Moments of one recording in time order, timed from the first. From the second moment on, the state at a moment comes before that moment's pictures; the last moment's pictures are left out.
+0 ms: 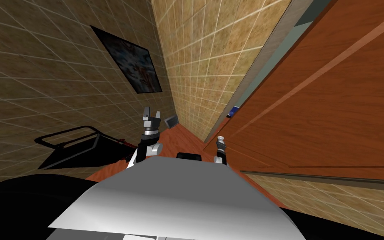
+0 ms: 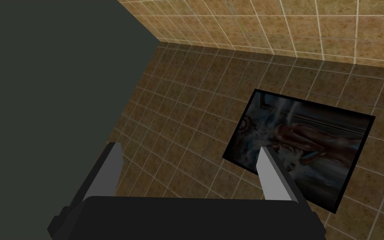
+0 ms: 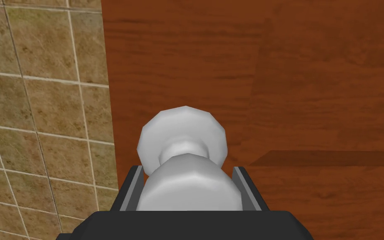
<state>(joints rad) 0.05 -0.21 -0.11 -0.79 -0.40 -0.80 -1.48</state>
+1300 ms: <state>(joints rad) 0.13 -0.32 0.03 -0.82 -0.33 -0.84 -1.67</state>
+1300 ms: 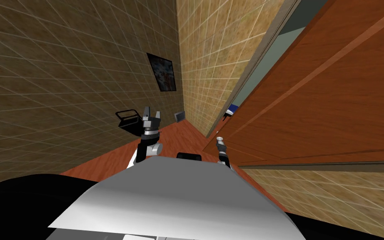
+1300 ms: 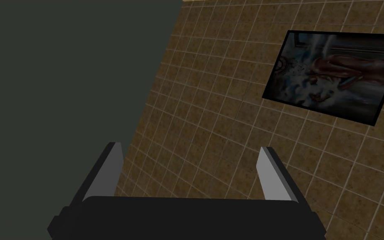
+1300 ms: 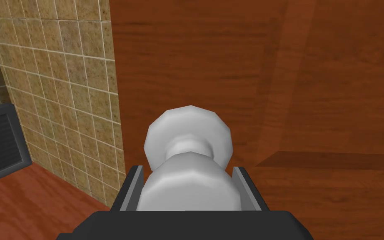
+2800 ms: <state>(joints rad) 0.23 -0.43 0.16 -0.81 -0.23 -0.99 -1.84</state>
